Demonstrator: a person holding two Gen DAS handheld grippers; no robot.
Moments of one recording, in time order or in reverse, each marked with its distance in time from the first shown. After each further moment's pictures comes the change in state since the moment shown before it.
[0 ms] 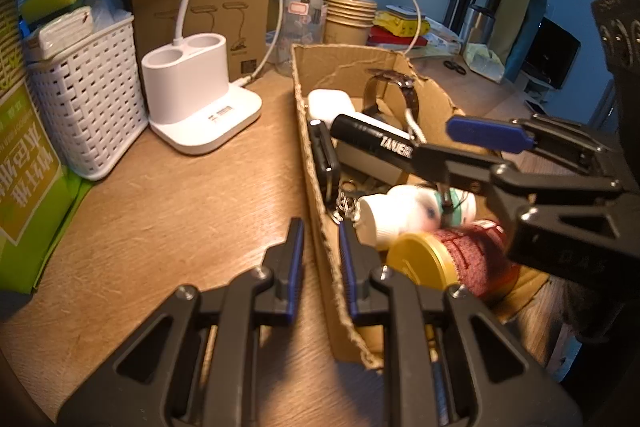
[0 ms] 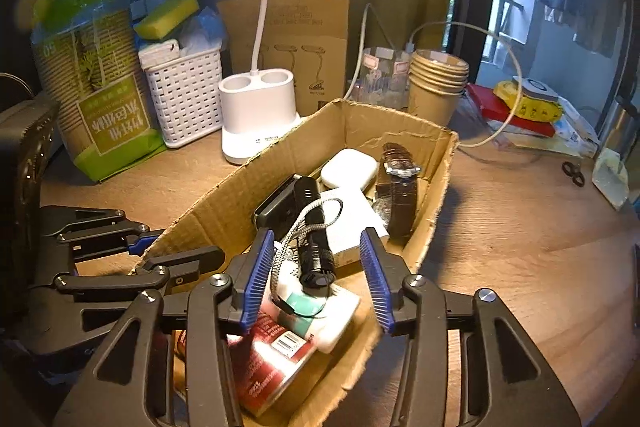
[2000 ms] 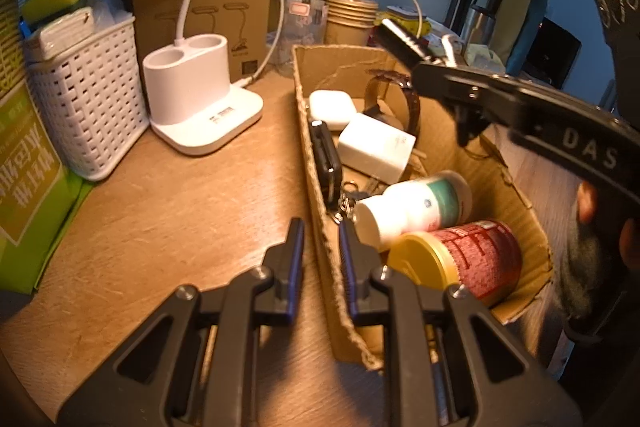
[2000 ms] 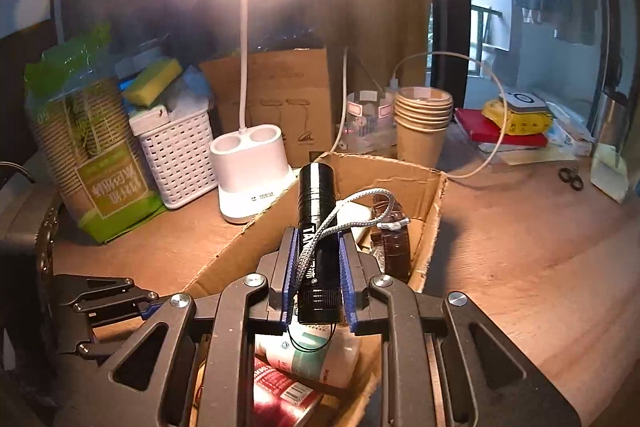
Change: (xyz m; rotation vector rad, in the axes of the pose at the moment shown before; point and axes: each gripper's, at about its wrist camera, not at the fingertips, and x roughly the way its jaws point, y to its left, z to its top) left arm 0.000 0.000 0.000 0.004 -0.004 0.006; right arm -0.002 -0.008 0.021 0.104 -0.129 0.013
